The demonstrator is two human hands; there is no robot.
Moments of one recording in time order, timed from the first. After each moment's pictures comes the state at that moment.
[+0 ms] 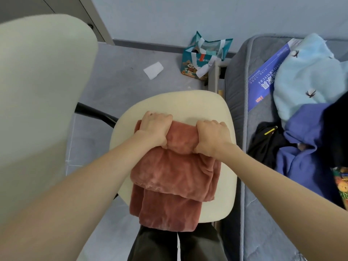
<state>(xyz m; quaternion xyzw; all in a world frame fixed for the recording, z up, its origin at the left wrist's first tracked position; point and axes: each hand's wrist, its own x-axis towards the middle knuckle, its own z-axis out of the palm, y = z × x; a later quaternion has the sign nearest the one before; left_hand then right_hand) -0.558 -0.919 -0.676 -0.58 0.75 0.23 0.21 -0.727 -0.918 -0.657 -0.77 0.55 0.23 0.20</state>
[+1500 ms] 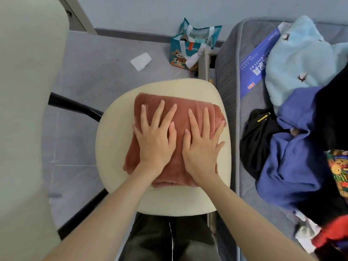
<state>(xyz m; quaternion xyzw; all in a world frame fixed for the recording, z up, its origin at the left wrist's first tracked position) -0.600 -0.843 -0.698 -0.73 0.64 0.21 -0.10 -0.717 -0.834 -0.684 -0.62 0.73 -0.05 0.29</state>
